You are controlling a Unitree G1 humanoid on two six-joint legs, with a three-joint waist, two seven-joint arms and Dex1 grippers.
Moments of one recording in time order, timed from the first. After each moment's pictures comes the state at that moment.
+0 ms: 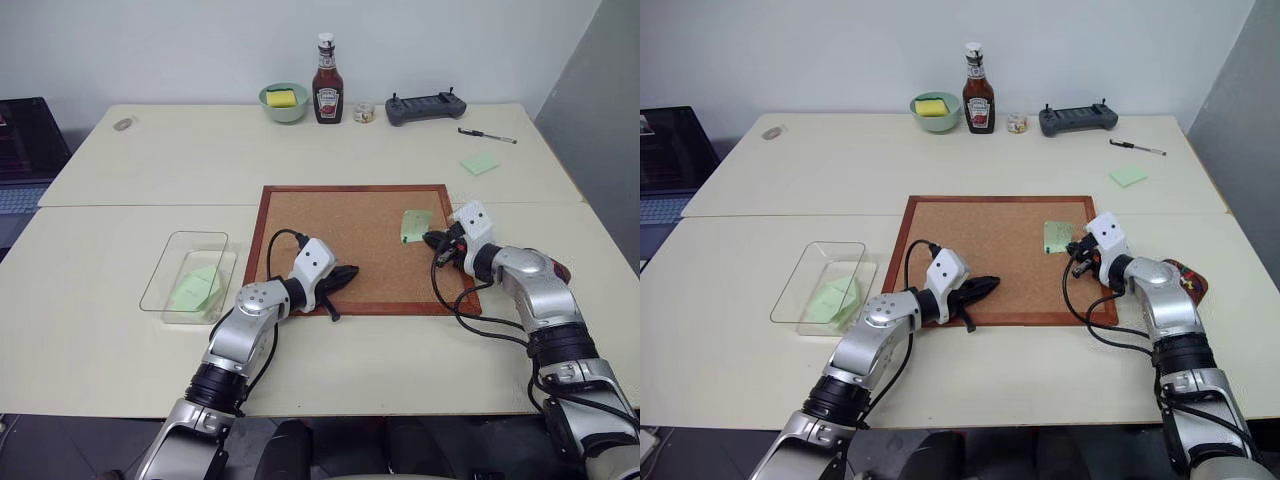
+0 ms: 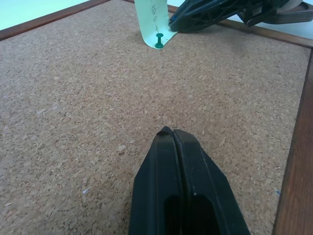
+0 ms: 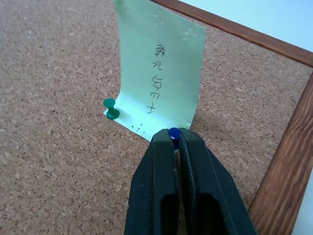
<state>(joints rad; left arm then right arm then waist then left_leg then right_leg) -0.40 0.27 -0.23 0.13 -0.12 0.26 -0.74 -0.56 -0.49 0.02 0.35 0.15 0.32 0.70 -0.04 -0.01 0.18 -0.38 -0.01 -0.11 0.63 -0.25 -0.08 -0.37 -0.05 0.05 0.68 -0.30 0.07</state>
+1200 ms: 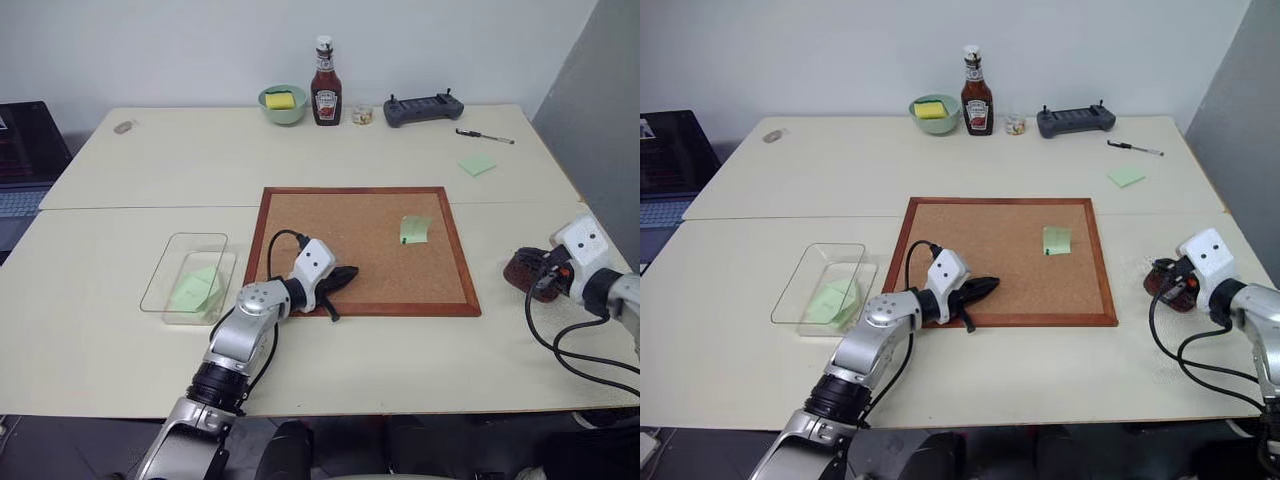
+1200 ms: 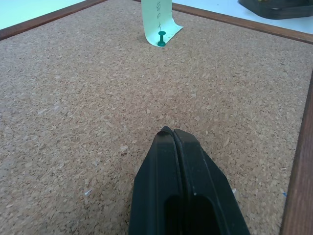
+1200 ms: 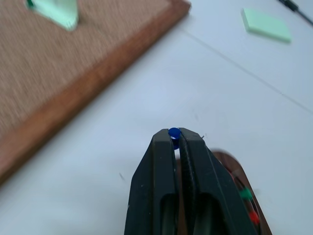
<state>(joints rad) -0.41 0.27 -0.23 0.16 -0.11 0.25 -0.74 -0.15 -0.86 -0.23 0.03 0.18 0.37 0.76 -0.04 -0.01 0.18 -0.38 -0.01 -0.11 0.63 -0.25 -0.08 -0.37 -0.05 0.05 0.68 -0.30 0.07</state>
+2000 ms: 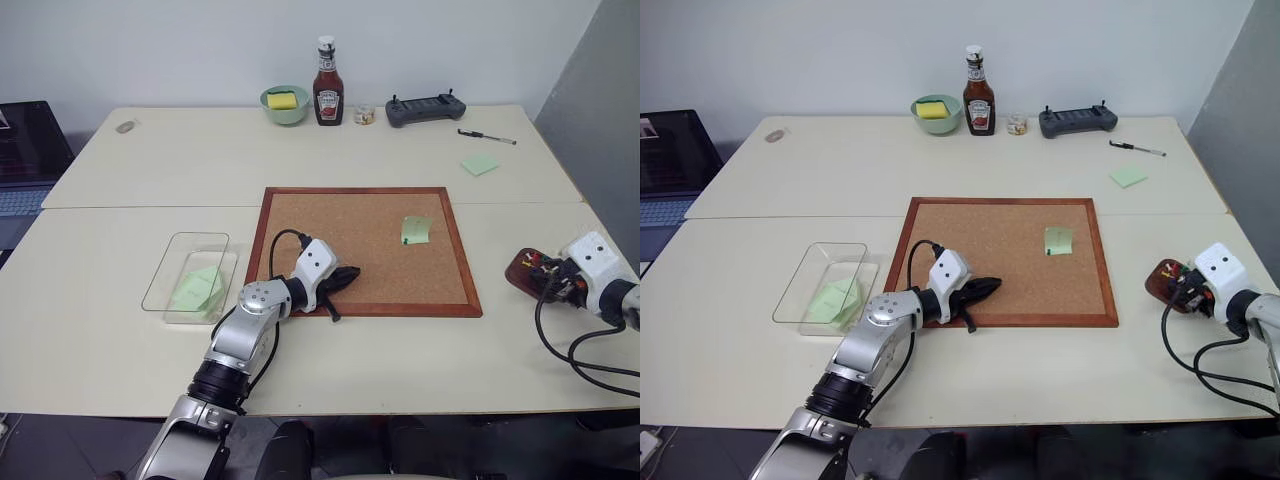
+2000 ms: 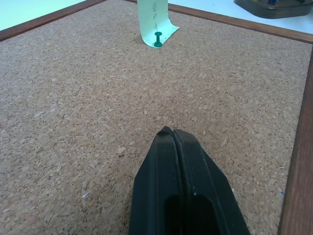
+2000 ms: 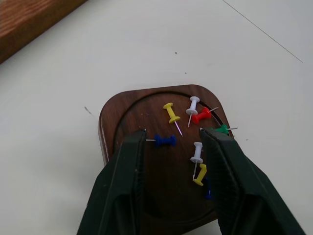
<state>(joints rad) -0.42 0.27 -0.24 0.17 -0.11 0.23 -0.76 -0.14 -0.90 -0.25 0.08 0.15 0.40 0.78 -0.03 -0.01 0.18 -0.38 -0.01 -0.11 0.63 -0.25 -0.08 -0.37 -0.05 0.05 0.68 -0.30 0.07</state>
